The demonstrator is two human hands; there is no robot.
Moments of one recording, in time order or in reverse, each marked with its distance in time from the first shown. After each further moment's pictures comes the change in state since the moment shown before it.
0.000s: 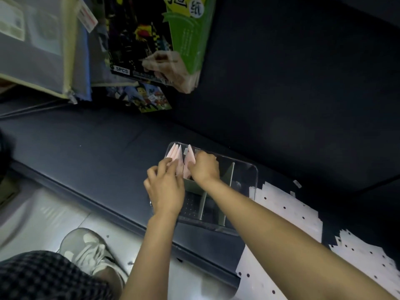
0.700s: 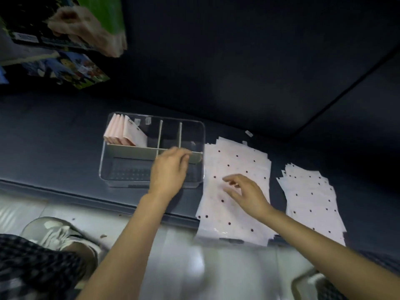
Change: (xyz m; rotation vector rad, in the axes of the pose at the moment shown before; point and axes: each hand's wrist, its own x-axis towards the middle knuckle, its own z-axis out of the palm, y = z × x) left_hand -0.071 0.070 0.030 -0.188 -0.246 0.471; right_hand -0.172 0.236 -0.066 0.046 -0.032 -0.076
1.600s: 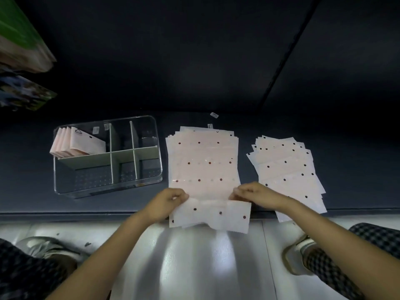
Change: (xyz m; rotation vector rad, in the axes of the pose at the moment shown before) left_hand -0.059 0.049 0.074 -0.316 -0.861 -0.296; right_hand -0.077 0.124 -0.045 0.582 -0.368 0.285
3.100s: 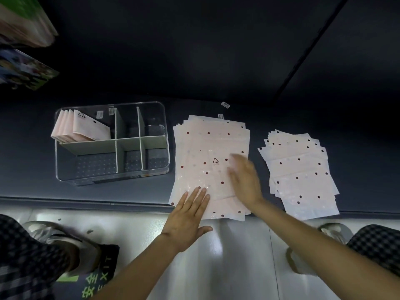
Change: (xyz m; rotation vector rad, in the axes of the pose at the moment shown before) left_hand 0.000 -0.057 0.070 1.227 0.092 0.224; right_hand 0.061 -0.012 0.055 -0.415 0.753 -0.211
